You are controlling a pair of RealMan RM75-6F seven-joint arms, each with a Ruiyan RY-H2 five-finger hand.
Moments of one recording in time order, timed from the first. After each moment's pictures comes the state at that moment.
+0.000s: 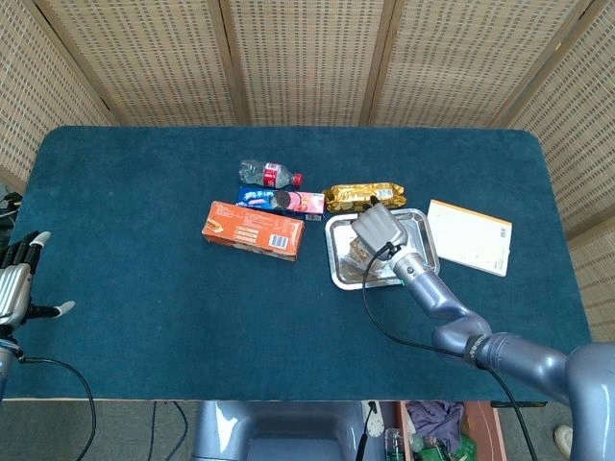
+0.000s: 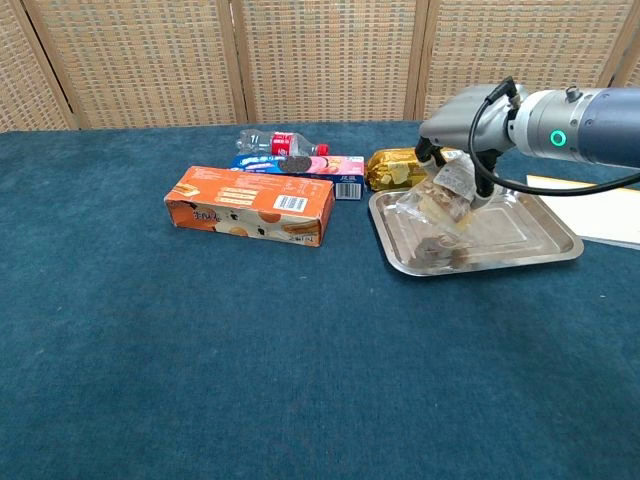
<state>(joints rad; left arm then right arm) -0.31 -0.99 -0.14 -1.82 0.98 1.21 0.19 0.98 -1.50 0.21 -1.23 -1.00 0.67 -0.80</state>
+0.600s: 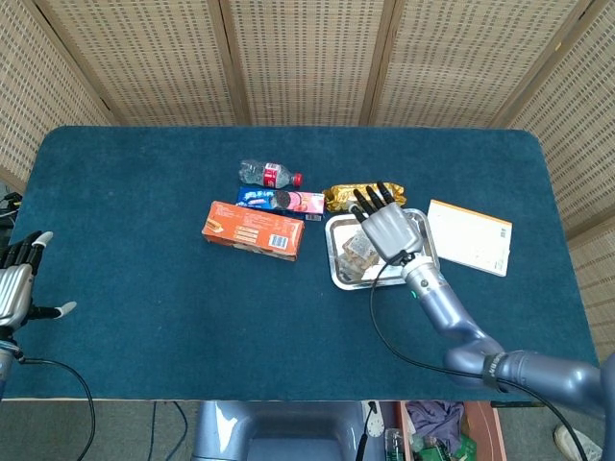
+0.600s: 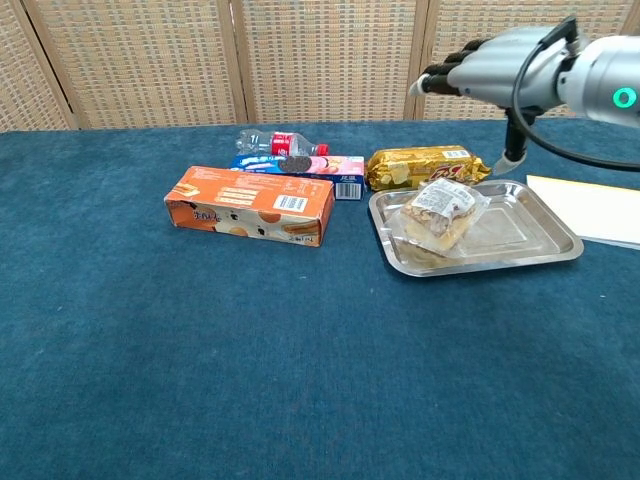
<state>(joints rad) -0.30 -0.99 -0.13 -1.82 1.03 1.22 0.17 0.94 -1.34 0.15 -1.55 -0.94 0.98 -0.88</state>
